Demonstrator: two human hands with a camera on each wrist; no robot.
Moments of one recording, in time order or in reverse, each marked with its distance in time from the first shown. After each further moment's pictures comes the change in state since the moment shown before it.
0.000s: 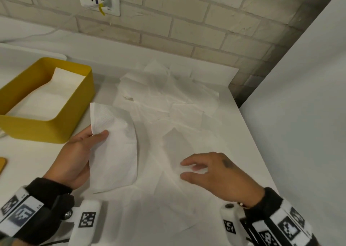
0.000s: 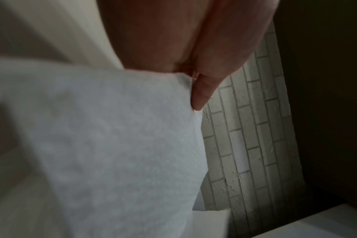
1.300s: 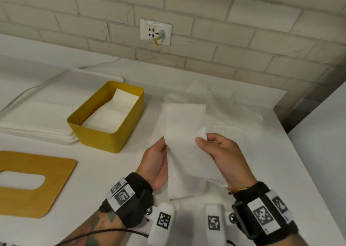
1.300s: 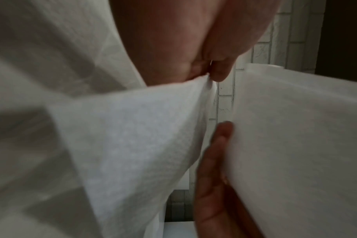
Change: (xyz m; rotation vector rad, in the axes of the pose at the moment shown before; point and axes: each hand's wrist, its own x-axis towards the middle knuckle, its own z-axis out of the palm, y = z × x) left_hand 0.013 -0.004 0.050 -0.312 -0.190 -0.144; right_hand 0.077 -0.075 0.020 0.923 0.232 -0.083
